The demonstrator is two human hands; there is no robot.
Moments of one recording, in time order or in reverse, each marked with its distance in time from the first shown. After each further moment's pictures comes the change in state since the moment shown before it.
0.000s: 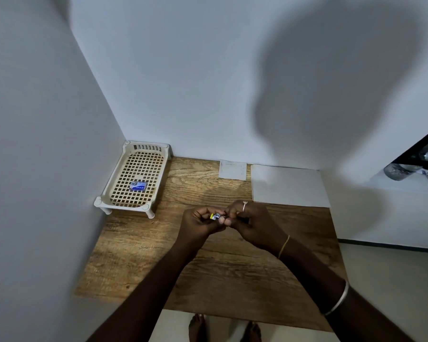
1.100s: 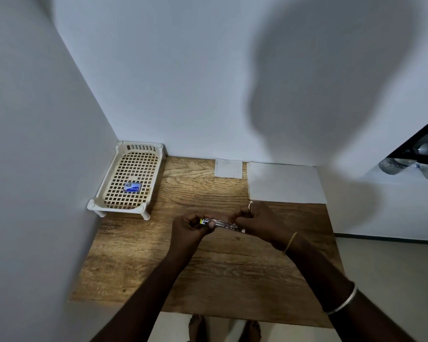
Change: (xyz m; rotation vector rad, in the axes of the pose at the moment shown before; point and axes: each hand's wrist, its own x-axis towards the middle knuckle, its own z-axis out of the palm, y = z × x) left_hand -0.003 -0.025 -0.015 0.165 0.106 0.051; right_hand -0.003 0.005 -0.016 0.162 -0.148 0.628
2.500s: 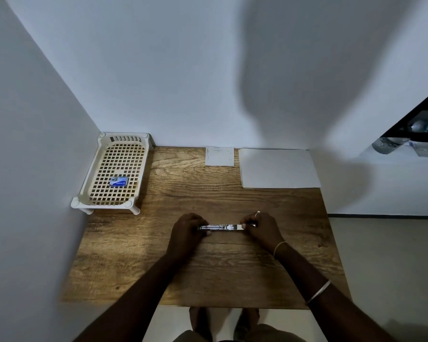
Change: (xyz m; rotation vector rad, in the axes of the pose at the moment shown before) left_hand 0.009 -0.070 -0.008 0.878 -0.218 0.108; right_hand 0.006 0.112 0.023 -0.233 0.252 0.182
